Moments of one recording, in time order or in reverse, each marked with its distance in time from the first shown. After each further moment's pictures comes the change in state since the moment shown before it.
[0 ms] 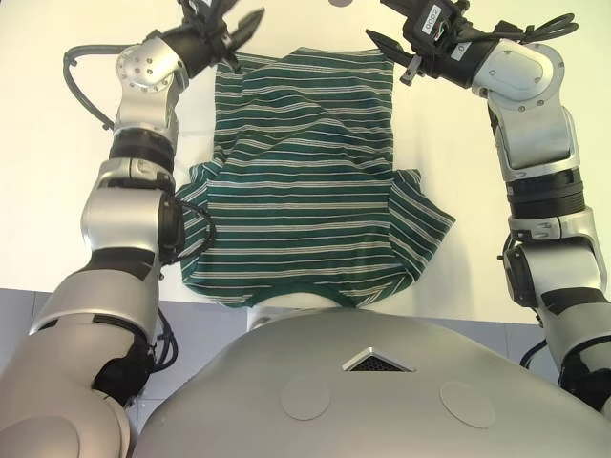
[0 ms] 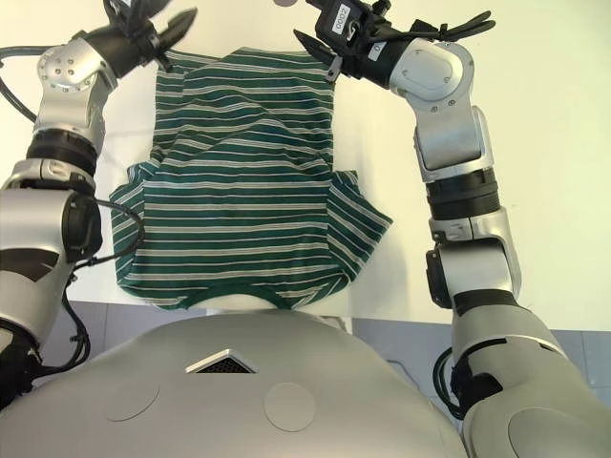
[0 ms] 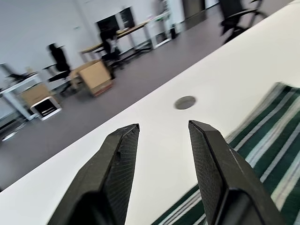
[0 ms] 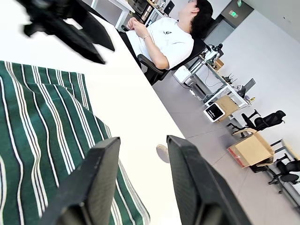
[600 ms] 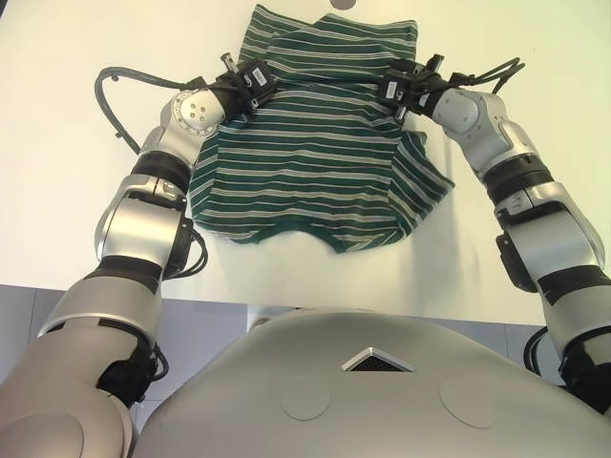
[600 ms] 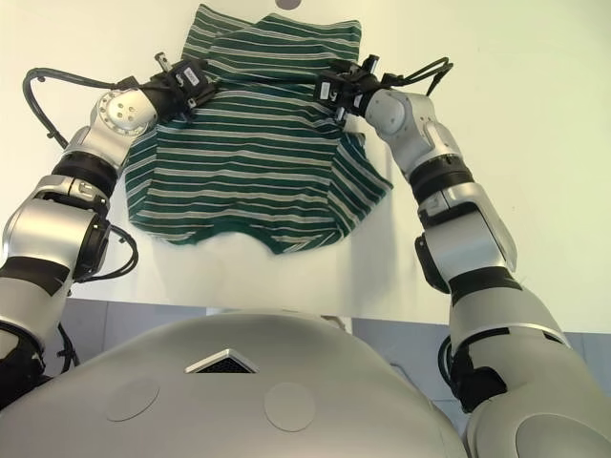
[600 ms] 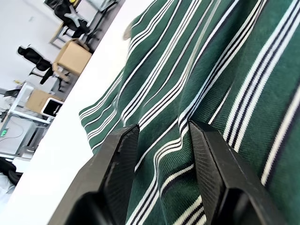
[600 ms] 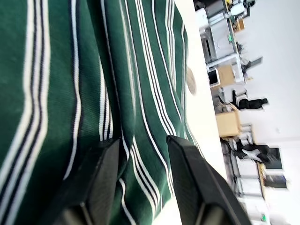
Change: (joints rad) left arm -0.045 -0.047 -0.246 0.246 0.407 -0.080 0.524; right arm -0.175 0.030 0.258 0.763 -0.400 -0.334 -0.435
